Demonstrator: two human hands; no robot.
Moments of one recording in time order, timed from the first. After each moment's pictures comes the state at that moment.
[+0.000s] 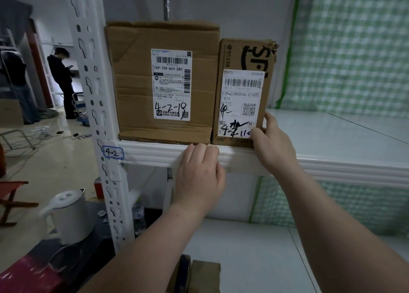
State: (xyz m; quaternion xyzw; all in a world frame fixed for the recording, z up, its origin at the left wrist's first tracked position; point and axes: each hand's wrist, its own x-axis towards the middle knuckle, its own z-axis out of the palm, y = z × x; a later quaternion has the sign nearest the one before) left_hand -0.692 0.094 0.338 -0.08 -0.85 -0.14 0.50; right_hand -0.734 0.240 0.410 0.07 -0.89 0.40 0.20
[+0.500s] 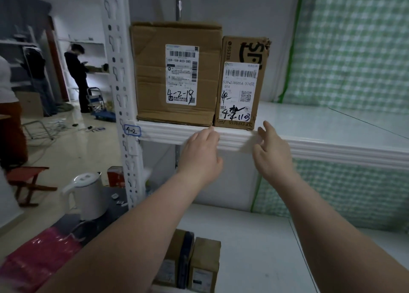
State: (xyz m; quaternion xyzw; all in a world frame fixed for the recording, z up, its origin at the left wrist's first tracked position) left_hand -0.659 0.097 0.348 -0.05 -0.94 -0.13 0.32; right_hand -0.680 0.263 0.368 0.14 -0.89 0.36 0.23
